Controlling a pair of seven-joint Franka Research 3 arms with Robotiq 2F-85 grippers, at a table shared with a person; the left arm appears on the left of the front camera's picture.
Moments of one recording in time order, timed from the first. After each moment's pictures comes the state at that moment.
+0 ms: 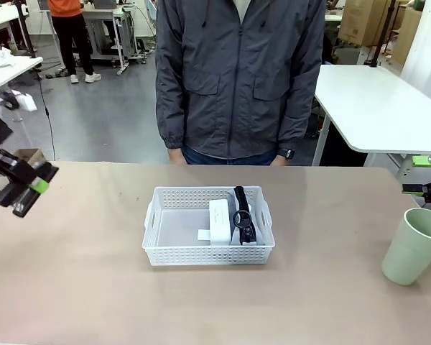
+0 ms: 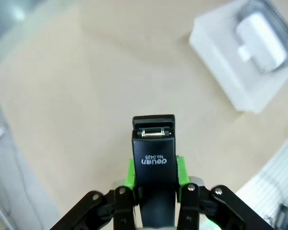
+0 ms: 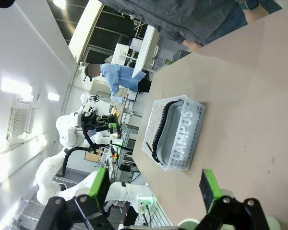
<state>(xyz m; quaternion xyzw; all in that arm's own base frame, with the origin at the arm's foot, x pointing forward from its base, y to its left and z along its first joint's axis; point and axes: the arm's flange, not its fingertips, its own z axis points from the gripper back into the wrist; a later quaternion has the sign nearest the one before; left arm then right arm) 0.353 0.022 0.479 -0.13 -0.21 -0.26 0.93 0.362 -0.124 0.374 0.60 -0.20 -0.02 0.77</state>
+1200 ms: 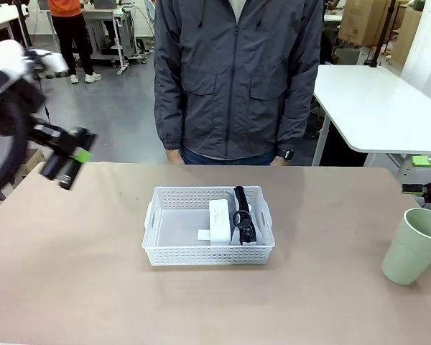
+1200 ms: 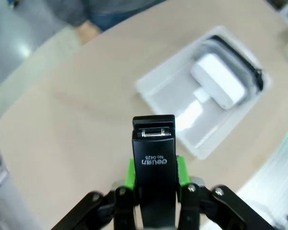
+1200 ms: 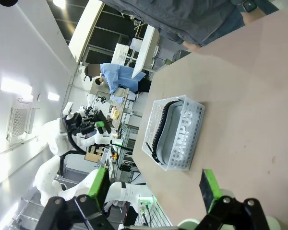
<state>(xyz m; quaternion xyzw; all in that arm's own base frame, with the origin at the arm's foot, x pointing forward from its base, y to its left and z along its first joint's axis) 0.327 -0.116 0.531 -0.12 -0.27 -0.31 0.90 0.362 -0.124 0.374 0.60 -0.20 -0.02 0.77</state>
